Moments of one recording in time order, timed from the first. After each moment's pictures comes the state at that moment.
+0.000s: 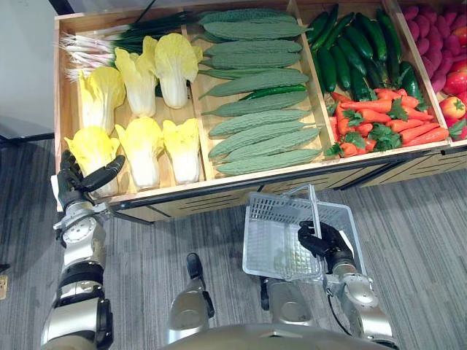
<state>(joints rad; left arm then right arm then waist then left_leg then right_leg) -0.31 0.47 0.34 0.79 -0.36 -0.24 0.17 0.21 -0.16 -0.06 0.28 0.08 0.01 0.03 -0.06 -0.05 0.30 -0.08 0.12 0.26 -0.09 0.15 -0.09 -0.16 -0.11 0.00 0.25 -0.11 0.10</state>
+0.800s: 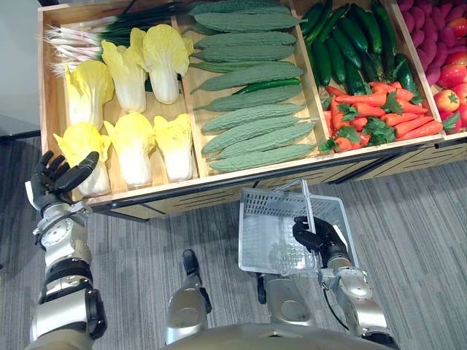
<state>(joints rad) -0.35 0.53 0.44 0.90 -0.42 -0.24 0.10 0.16 -0.16 -0.04 0.31 0.08 0.01 0.03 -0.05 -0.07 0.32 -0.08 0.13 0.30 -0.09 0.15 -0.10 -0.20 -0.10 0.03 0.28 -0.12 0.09</state>
